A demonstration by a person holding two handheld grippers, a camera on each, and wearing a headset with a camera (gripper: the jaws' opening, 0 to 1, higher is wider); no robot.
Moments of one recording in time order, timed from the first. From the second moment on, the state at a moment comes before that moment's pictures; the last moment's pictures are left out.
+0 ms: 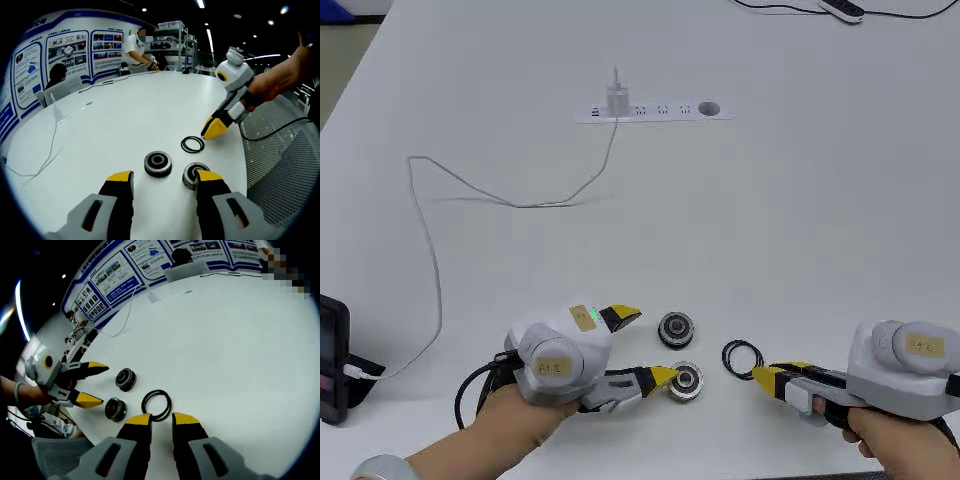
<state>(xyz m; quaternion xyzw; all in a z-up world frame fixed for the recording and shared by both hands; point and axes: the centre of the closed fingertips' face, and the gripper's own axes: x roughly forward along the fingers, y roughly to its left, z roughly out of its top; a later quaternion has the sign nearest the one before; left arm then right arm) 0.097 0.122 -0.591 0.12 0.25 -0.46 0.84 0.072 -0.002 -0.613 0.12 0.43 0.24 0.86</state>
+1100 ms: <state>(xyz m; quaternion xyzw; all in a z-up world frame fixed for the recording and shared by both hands) 0.116 0.098 -0.596 0.17 0.26 -0.47 0.83 0.102 0.064 -0.596 0.22 0.41 0.29 0.84</state>
